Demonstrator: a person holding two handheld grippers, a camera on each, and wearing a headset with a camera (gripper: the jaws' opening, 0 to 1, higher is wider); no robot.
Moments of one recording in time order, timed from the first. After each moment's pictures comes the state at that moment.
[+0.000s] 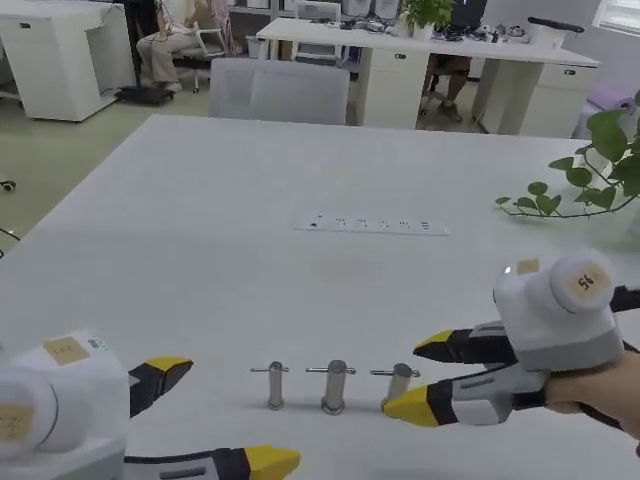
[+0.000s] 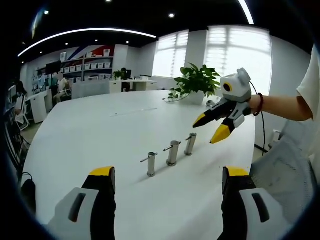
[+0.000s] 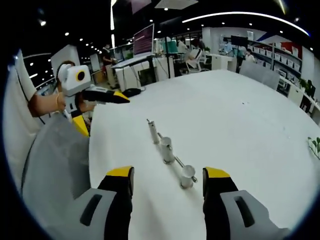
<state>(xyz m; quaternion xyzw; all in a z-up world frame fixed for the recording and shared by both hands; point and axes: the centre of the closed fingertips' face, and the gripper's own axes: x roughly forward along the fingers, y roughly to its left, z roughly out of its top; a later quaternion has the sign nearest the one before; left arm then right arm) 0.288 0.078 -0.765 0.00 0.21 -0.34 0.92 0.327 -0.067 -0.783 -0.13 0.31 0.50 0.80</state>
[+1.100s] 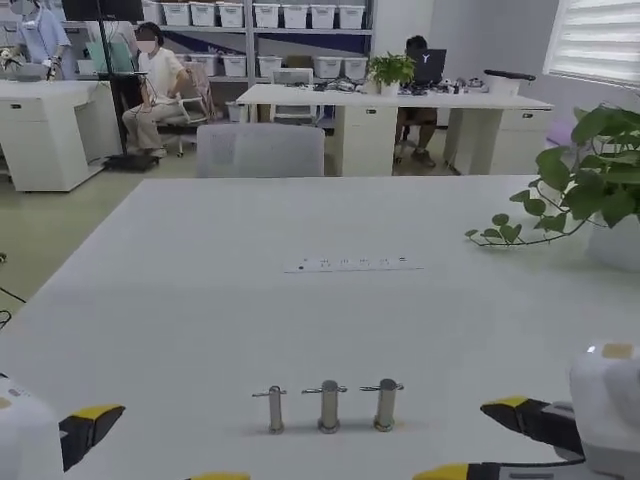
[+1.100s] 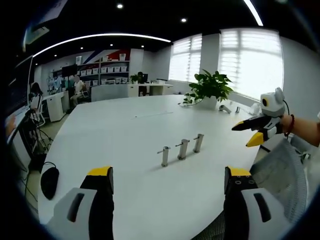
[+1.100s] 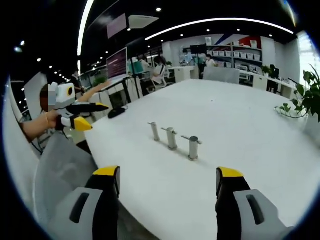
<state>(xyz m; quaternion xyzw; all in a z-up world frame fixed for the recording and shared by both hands) 0.243 0.119 -0.738 0.00 0.20 -0.27 0.94 0.250 -0.111 -0.762 -0.04 0.27 0.37 0.89</state>
